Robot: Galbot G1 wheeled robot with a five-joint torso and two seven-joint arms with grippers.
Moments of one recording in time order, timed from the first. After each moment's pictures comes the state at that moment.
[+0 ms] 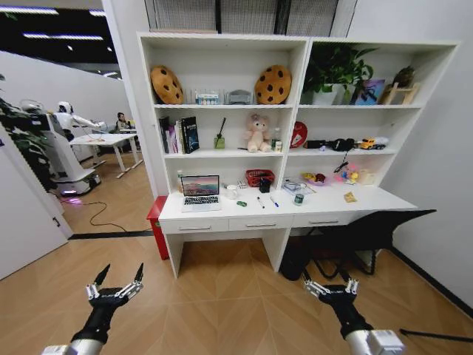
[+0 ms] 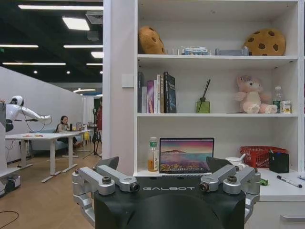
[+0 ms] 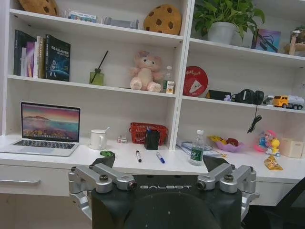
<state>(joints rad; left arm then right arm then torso) 1.92 -1.45 -0.91 -2.31 -0.38 -0.10 0.17 -1.95 1.48 0.77 2.39 0.12 -0.02 -0.06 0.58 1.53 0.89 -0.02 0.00</state>
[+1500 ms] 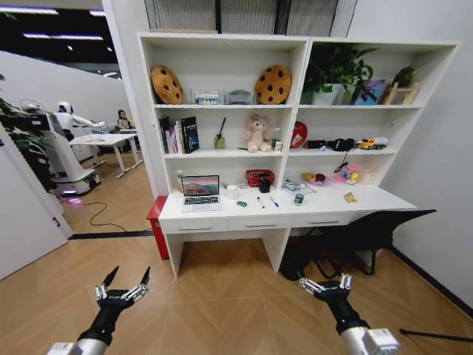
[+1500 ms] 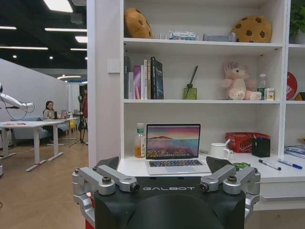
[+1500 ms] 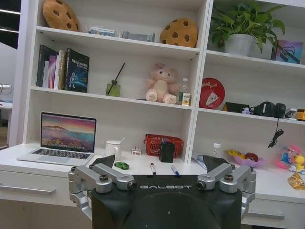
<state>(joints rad) 1.92 -1.43 -0.91 -2.30 -0.37 -0.05 0.22 -1.90 1.47 0.77 2.37 0.12 0.01 -0.14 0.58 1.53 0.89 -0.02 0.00</state>
